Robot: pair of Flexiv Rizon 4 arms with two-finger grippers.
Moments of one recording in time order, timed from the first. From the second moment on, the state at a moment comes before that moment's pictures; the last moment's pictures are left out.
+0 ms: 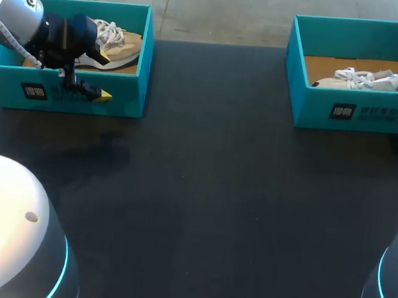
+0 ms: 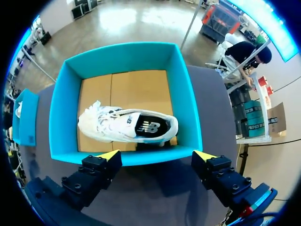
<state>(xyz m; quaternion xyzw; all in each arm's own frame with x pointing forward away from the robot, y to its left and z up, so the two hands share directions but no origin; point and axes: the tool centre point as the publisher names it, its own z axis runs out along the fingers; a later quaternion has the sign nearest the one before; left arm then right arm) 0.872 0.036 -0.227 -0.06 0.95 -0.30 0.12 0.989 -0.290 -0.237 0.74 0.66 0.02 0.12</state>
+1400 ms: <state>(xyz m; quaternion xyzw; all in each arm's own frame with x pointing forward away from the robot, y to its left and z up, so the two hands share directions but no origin) 0.872 0.036 -0.227 -0.06 0.95 -0.30 0.12 0.956 -0.251 -0.237 0.62 0.78 -0.01 0.10</state>
